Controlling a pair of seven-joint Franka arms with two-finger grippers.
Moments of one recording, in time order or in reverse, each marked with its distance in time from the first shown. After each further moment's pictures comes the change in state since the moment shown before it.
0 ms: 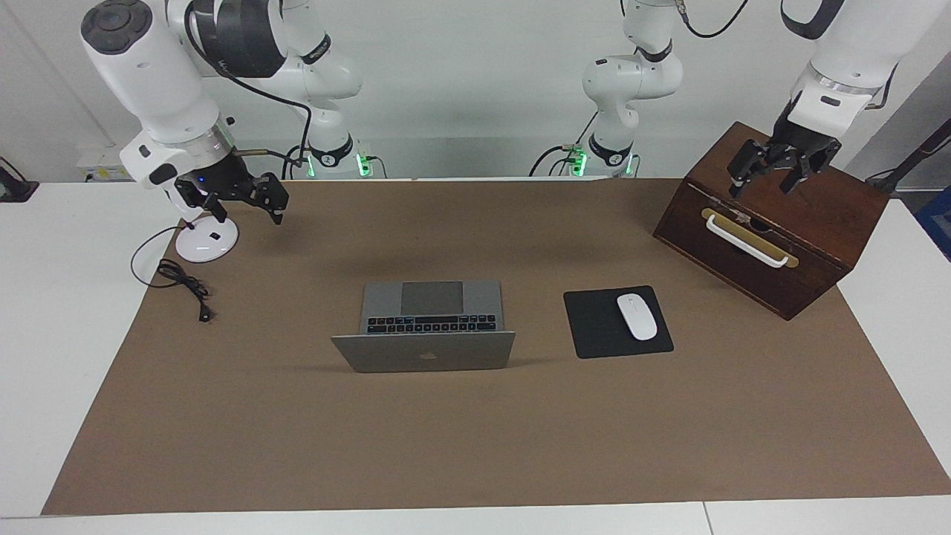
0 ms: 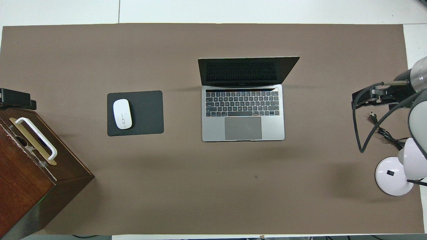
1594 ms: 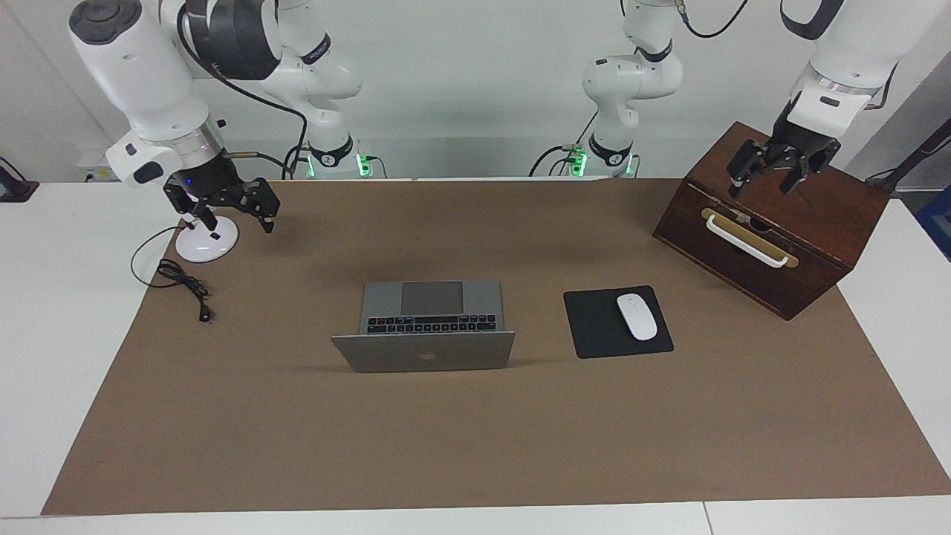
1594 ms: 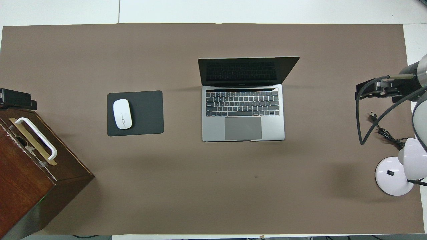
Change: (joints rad) left arm 0.000 0.000 -0.001 -0.002 0.000 0.000 0.000; right arm -0.015 0.002 0.003 -0.003 0.000 0.079 -0.002
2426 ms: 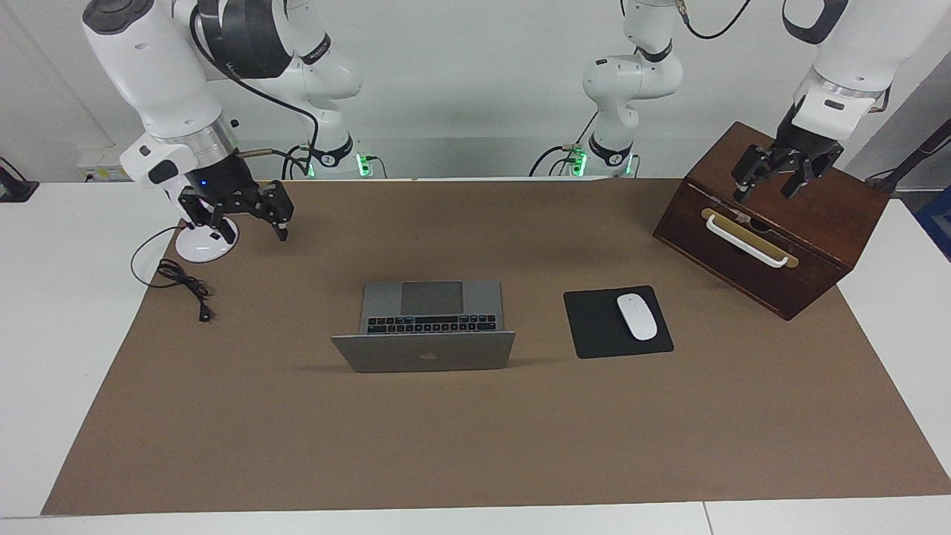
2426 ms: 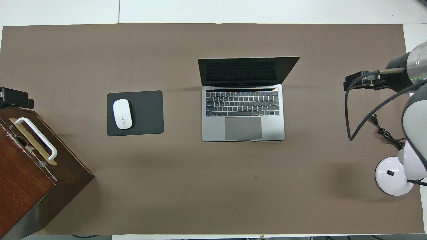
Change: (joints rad) left arm 0.002 -0.002 0.010 -0.016 0.000 0.037 0.000; right arm 0.015 0.013 0.030 0.031 0.052 0.090 -0.055
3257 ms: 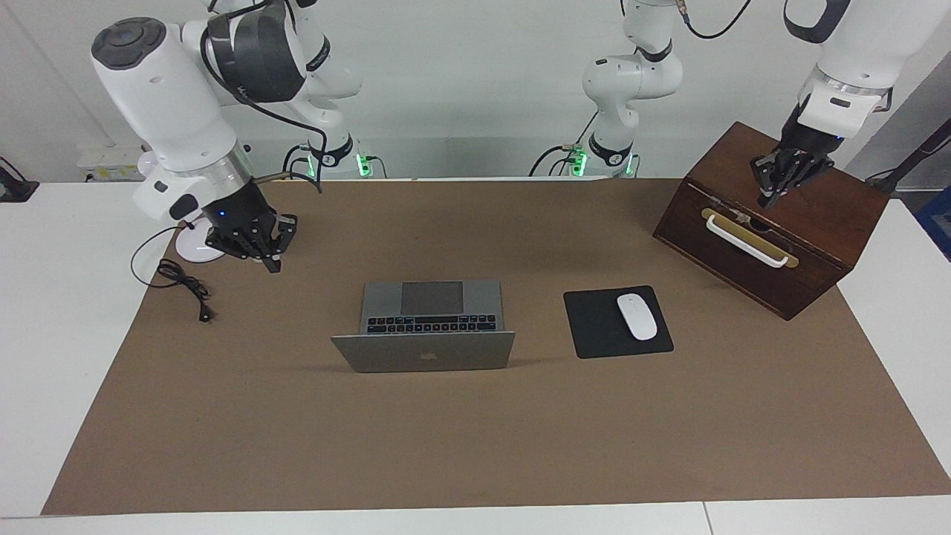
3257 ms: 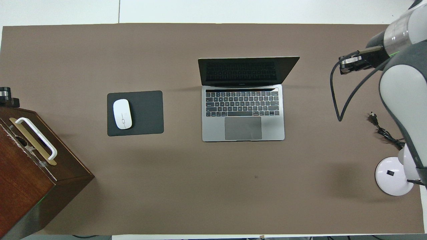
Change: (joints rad) left arm -0.001 -0.002 0.002 -0.006 0.000 0.046 0.000; right arm 0.034 0.208 0.011 0.229 -0.011 -0.050 -0.059
